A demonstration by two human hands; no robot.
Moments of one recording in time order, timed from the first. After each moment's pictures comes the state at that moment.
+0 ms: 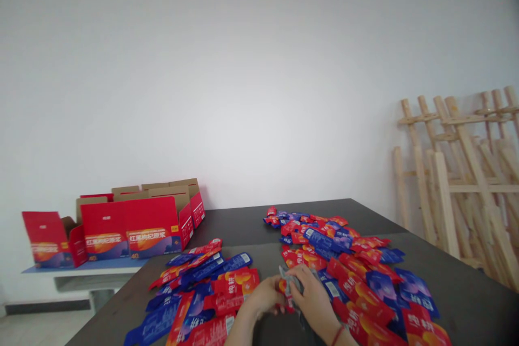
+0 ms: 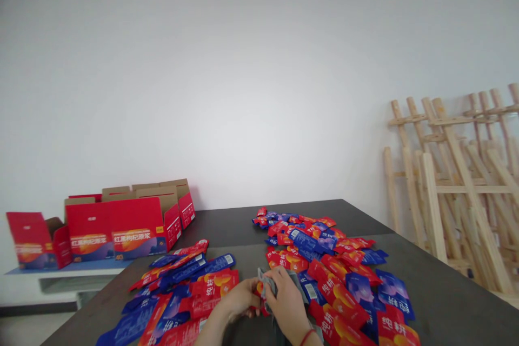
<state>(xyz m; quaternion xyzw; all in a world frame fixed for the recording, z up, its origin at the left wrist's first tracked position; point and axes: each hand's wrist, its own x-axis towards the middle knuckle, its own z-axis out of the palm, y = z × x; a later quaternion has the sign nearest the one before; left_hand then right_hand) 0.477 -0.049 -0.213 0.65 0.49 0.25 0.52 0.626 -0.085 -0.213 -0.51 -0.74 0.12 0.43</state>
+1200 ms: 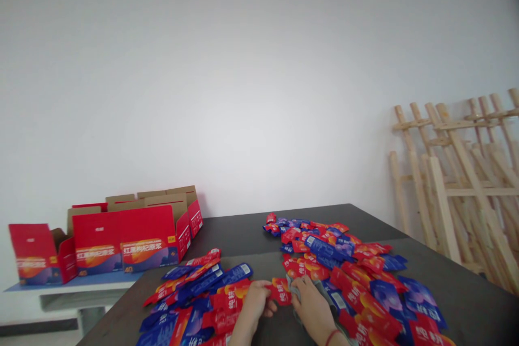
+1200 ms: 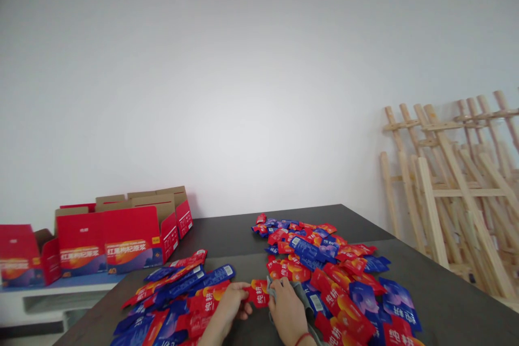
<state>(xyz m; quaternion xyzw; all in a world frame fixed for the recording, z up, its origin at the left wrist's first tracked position) 0.457 -0.028 -0.225 0.48 0.55 0.41 0.55 0.618 -0.067 -0.224 -0.63 -0.71 0.06 0.31</state>
